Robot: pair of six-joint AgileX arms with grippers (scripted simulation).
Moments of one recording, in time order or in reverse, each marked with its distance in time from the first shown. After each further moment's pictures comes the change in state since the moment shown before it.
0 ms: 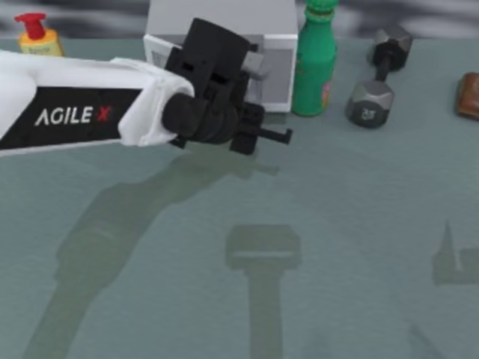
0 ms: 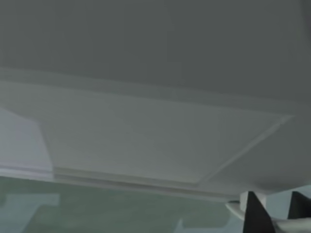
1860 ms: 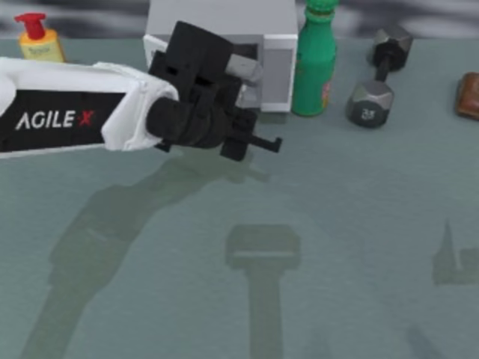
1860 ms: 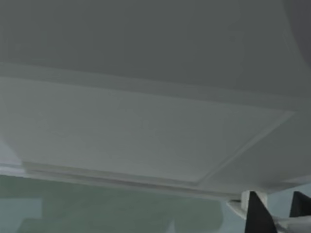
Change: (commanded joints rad) left arm 0.032 -0.041 -0.059 0.023 0.055 0.078; right arm 0.000 0.000 0.000 0.000 0.000 0.000
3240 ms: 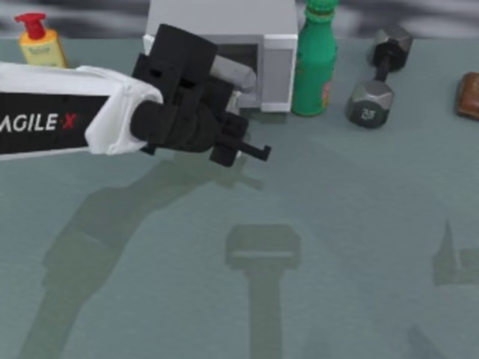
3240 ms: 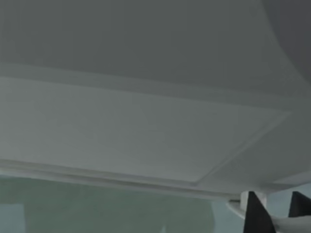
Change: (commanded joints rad) left arm 0.028 -0.036 -0.051 0.014 0.067 0.078; right arm 0.000 0.000 0.000 0.000 0.000 0.000
